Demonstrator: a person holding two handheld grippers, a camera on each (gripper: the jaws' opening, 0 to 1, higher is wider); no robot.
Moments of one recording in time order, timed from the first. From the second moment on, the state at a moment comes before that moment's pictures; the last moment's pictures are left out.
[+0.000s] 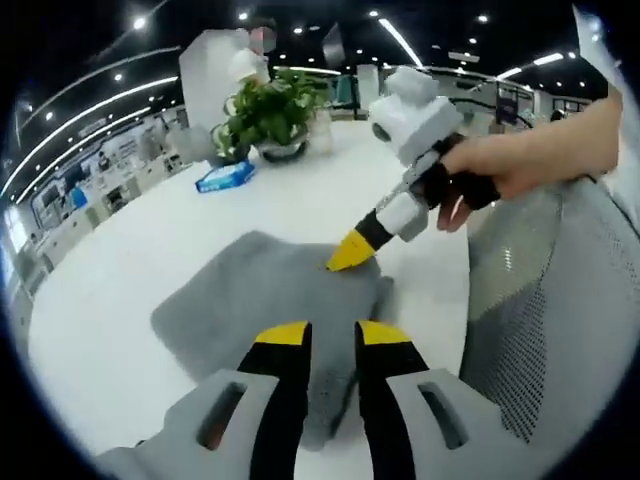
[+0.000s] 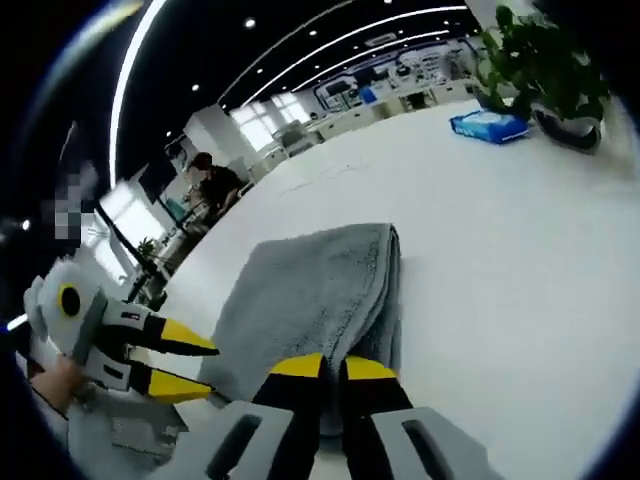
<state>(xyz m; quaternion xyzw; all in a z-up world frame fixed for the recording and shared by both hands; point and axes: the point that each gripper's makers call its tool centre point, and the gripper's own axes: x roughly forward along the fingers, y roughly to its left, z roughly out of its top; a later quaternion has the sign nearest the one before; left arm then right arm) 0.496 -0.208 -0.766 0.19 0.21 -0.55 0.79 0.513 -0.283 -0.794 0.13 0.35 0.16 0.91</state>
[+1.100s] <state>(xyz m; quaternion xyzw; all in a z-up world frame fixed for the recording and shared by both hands) 0.565 -0.281 -0.762 0.19 0.31 -0.48 0.80 0.511 -0.229 -0.777 -0.37 0.25 0.27 0.85</state>
